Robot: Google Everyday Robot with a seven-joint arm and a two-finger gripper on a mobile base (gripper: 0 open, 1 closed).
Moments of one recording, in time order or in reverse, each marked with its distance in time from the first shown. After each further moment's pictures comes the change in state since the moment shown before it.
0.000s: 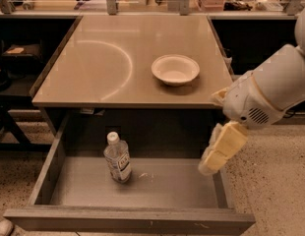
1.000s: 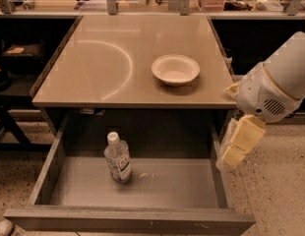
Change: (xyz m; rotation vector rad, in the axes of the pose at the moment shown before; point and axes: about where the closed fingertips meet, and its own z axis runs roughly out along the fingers) arm 0.018 -0.010 -0.023 0.008 0.088 -0.018
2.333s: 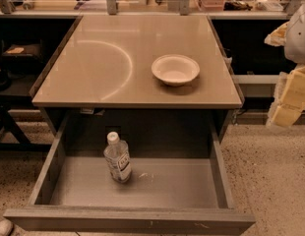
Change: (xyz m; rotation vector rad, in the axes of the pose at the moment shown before) arm 0.010 -0.039 -0.113 0.267 0.235 -0.089
